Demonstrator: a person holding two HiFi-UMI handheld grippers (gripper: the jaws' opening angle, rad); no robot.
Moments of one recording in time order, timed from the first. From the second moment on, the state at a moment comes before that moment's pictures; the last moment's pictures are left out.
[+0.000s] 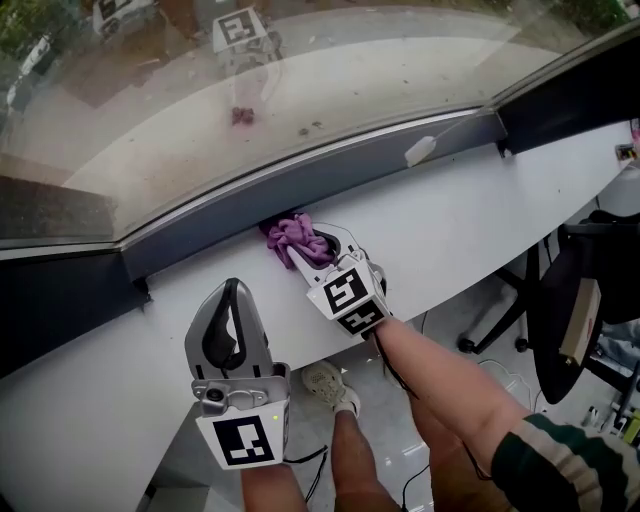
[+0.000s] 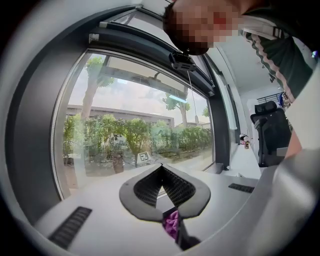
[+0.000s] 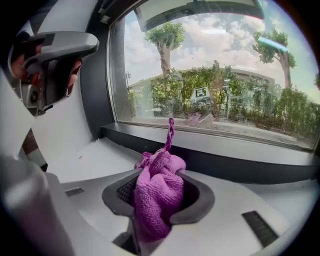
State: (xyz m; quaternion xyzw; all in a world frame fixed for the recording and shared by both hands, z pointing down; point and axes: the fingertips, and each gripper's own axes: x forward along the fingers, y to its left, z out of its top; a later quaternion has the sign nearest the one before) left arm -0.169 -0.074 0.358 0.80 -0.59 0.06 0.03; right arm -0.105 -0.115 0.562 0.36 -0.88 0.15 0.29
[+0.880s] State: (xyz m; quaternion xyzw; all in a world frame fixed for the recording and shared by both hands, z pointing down) left arm -0.010 -0.105 0.344 0.84 -0.54 0.07 0.02; right arm 0.071 -0.150 0.567 0.40 -0.85 0.16 0.30
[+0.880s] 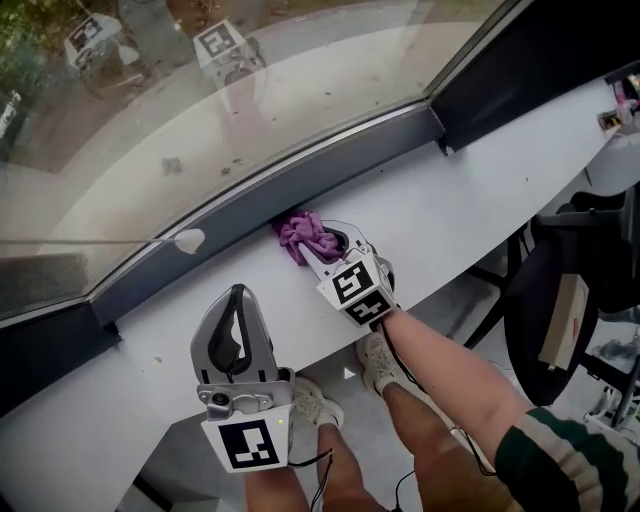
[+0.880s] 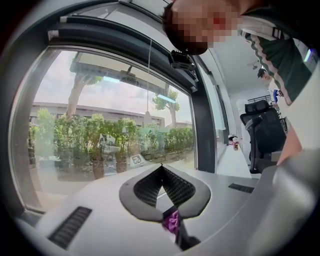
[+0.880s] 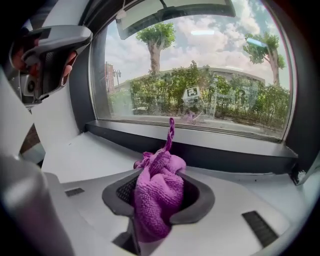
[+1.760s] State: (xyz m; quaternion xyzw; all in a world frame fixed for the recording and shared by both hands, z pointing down) left arm 0.118 -0.146 0.350 0.87 -0.49 0.06 0.04; right arm 0.219 -0.197 0.569 0.46 -0.82 0.17 0.30
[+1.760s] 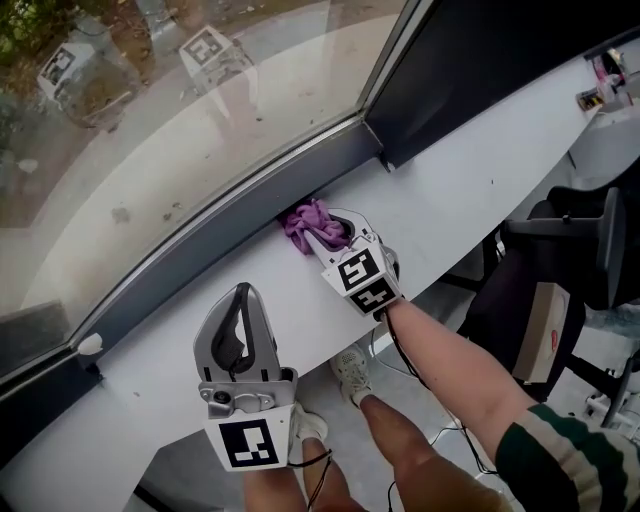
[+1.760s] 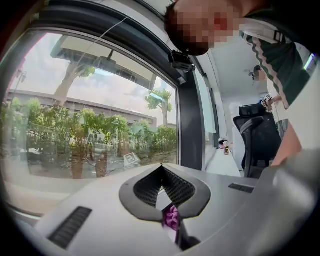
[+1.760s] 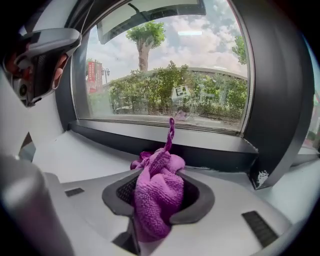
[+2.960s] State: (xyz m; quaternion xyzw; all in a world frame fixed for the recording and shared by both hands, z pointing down) left arm 0.201 -0.151 0.392 0.89 -0.44 0.07 0.07; right arm 0.369 -0.203 0.571 0.54 -0.77 0.18 0.30
